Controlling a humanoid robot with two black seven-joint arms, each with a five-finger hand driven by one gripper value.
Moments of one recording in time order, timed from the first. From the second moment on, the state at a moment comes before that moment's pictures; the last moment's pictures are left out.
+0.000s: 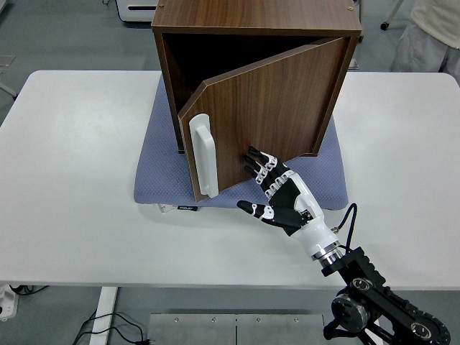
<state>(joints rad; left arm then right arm) 0.15 0.00 -0.17 -0.19 0.09 0.12 -0.04 0.20 -0.05 0.81 1.26 -0.84 0.09 0.58</state>
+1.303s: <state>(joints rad) 0.15 0.00 -0.17 -0.19 0.09 0.12 -0.04 0.43 -0.09 0.67 1.14 -0.69 0.02 0.56</state>
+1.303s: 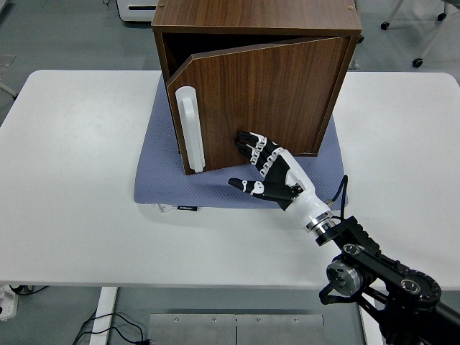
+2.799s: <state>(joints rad) 0.15 0.00 -0.17 -0.19 0.09 0.12 -0.04 0.42 -0.30 0.67 1.30 -0.73 0.10 0.61</state>
